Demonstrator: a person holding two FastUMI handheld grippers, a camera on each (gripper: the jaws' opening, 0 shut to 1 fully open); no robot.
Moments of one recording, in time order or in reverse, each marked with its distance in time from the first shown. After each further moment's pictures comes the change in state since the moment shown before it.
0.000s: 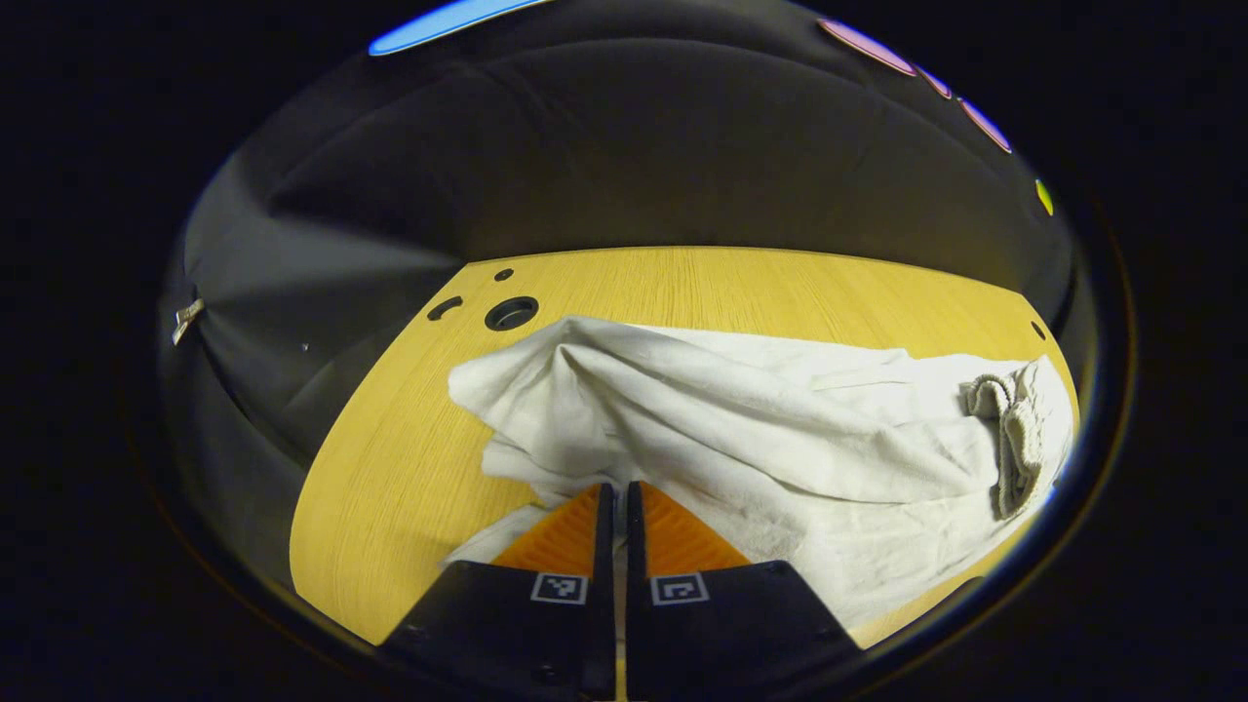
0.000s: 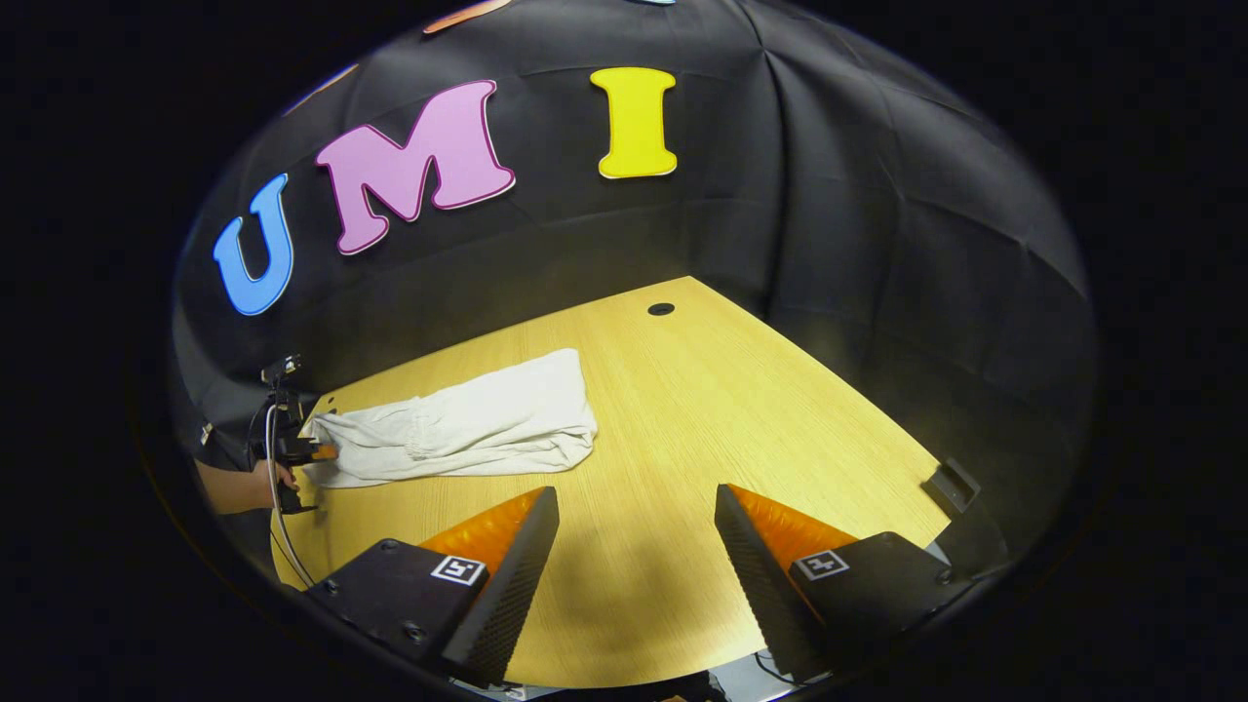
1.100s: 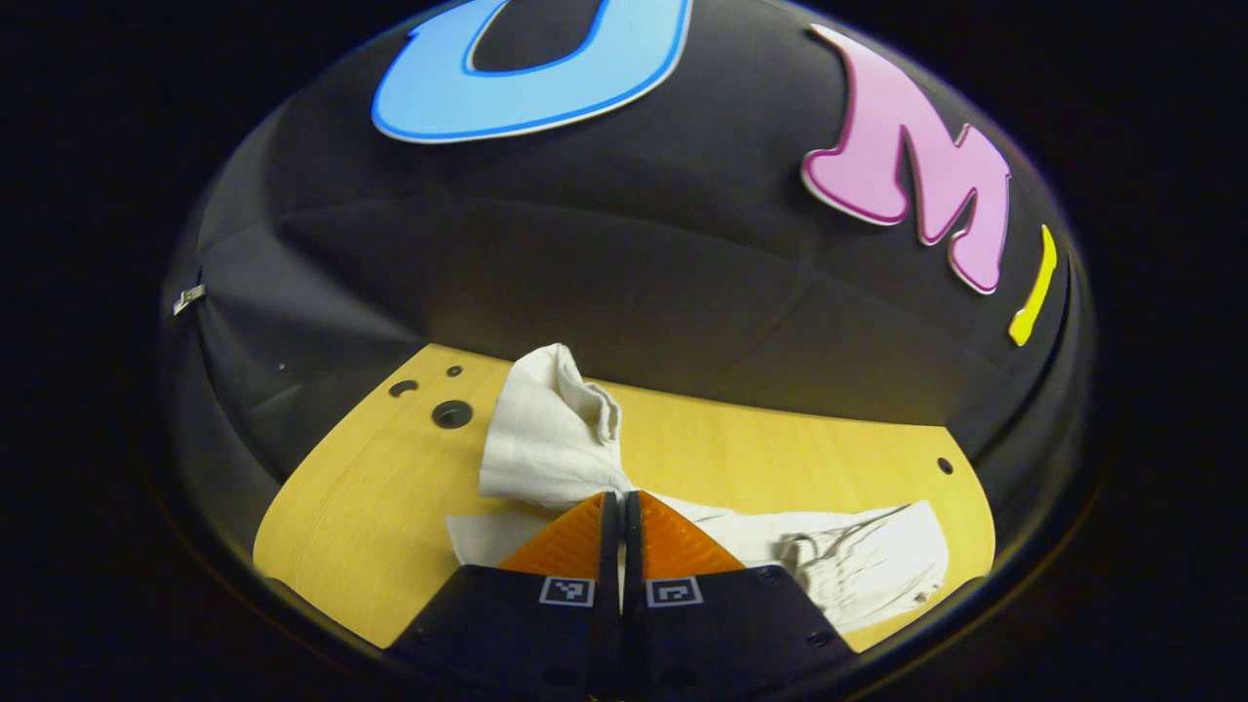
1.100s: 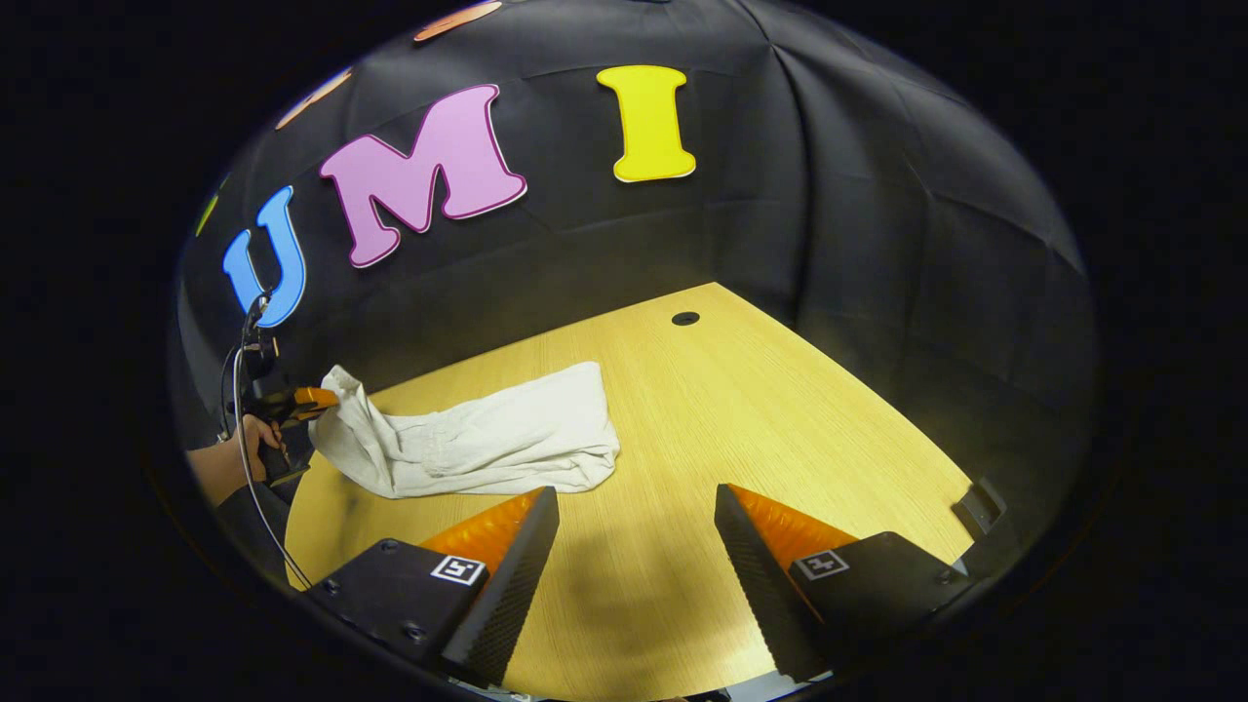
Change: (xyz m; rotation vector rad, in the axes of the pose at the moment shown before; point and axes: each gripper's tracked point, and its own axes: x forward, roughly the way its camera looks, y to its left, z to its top) left arm -0.110 -0.096 0.133 -0.201 -0.253 -0.209; right arm 0.029 0.009 0.022 0.021 -0.025 0.094
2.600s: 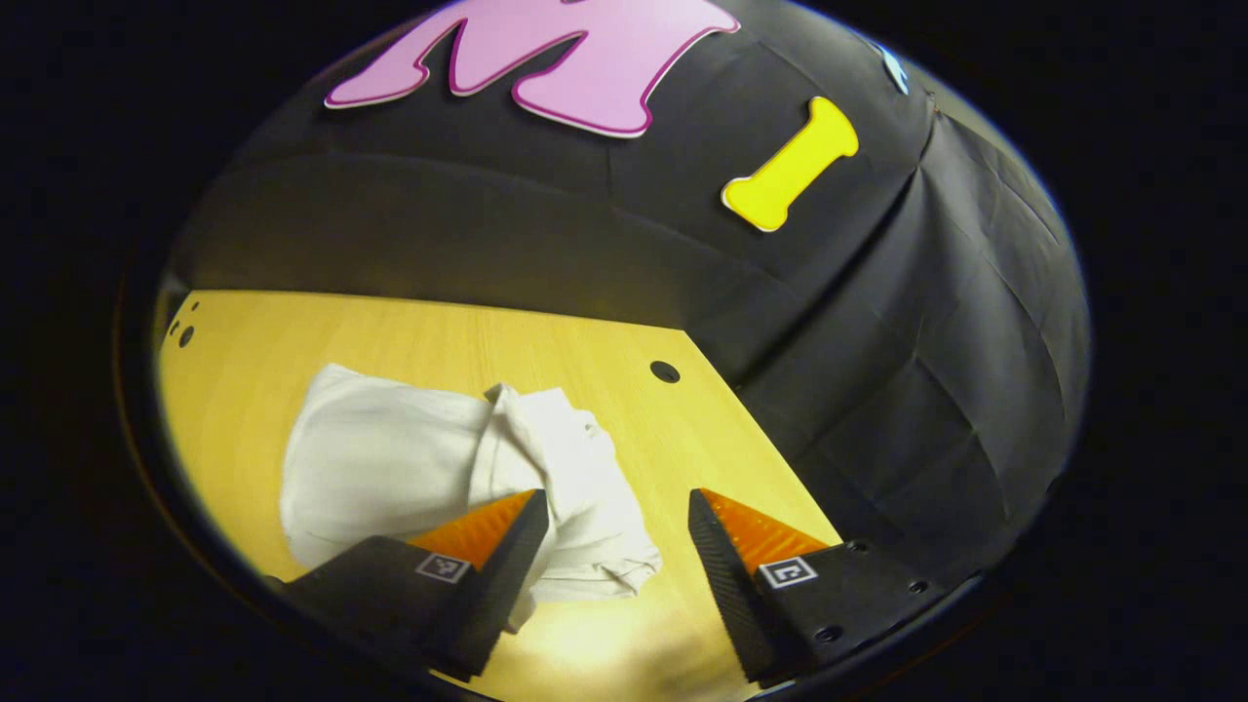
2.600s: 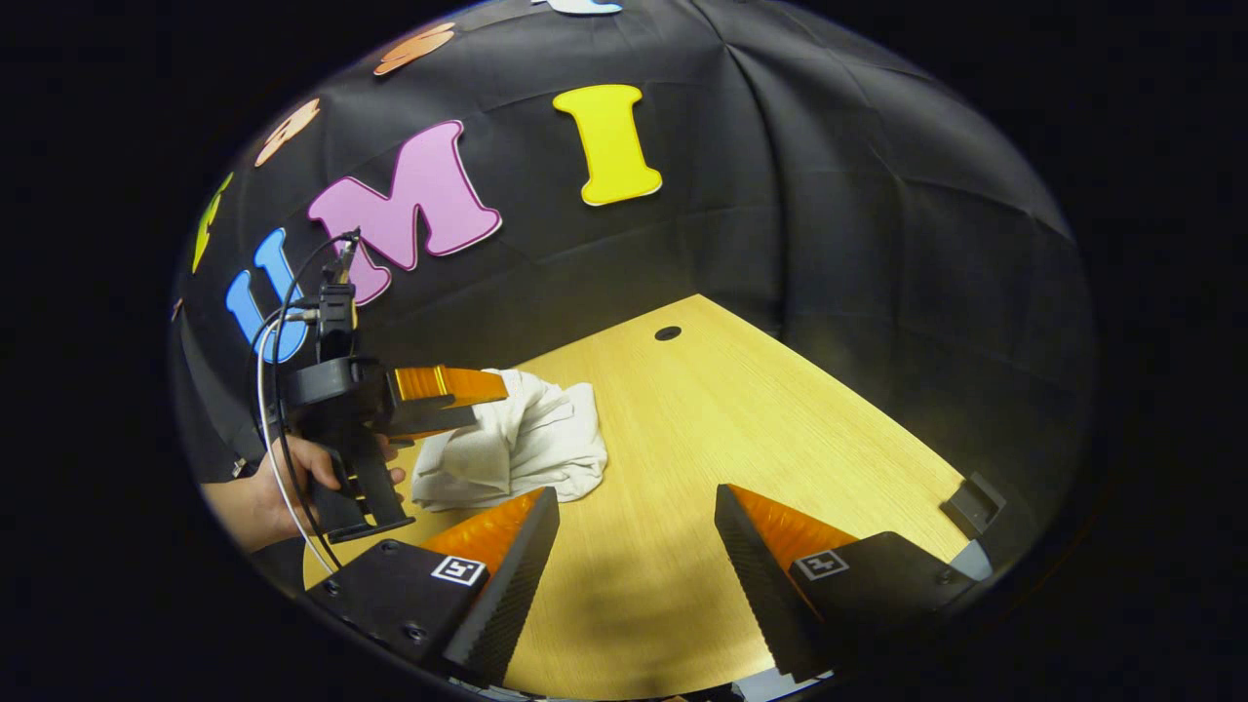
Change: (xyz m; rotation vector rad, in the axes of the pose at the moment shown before) left arm -0.095 -0.337 -0.125 0.097 0.176 -0.526; right arm -0.026 -0.034 0.009 0.052 -0.060 0.026
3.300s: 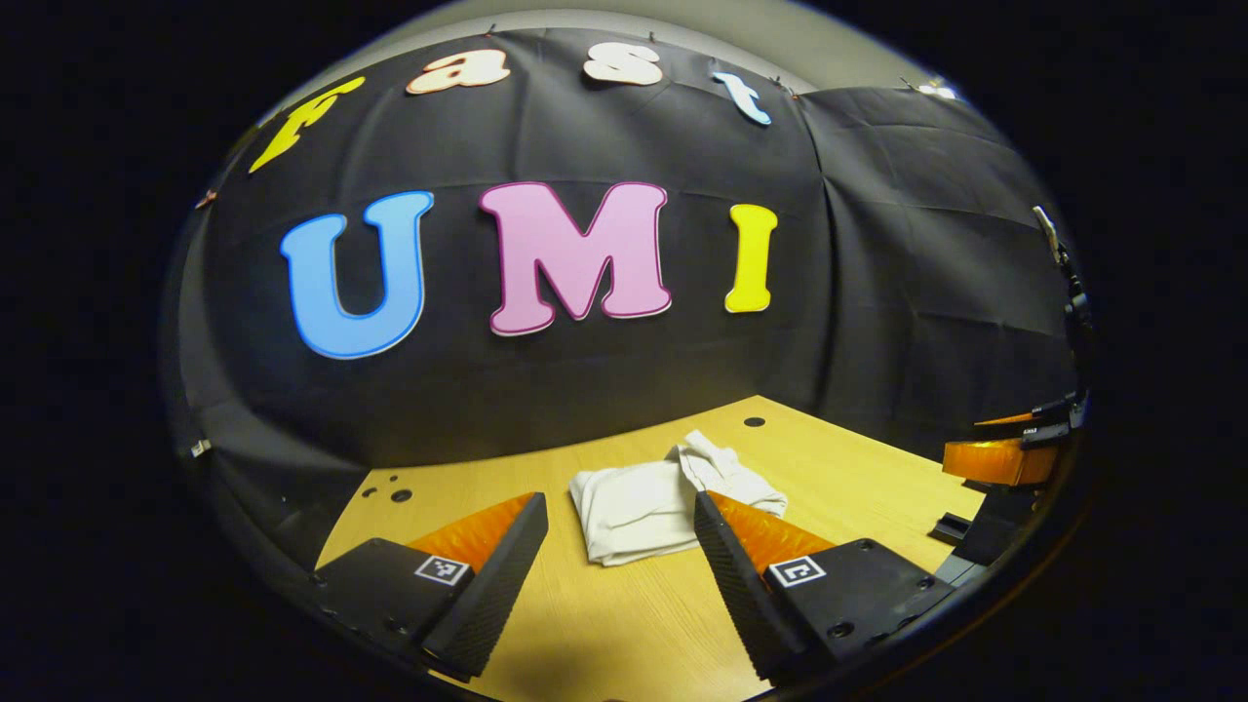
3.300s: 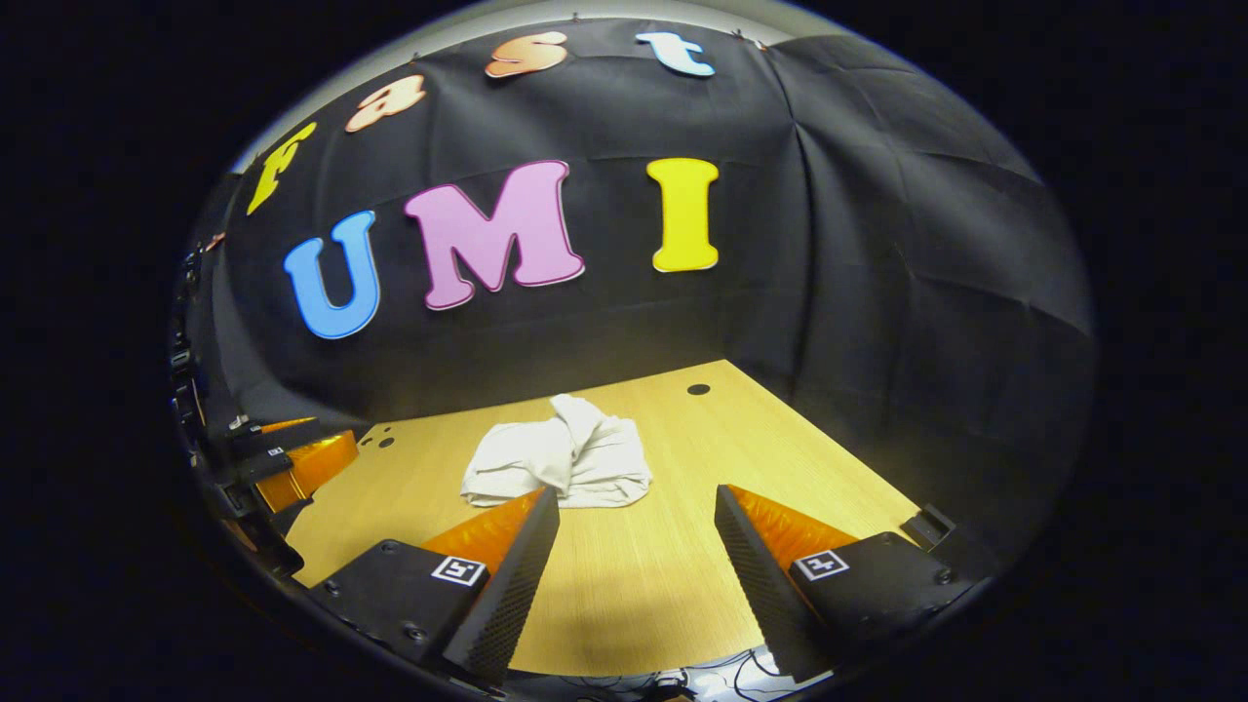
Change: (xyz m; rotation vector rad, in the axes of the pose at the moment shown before) left arm -0.296 0.066 -0.041 0.360 -0.343 0.278; right arm -0.109 0.086 0.005 -0.182 -0.178 0.027
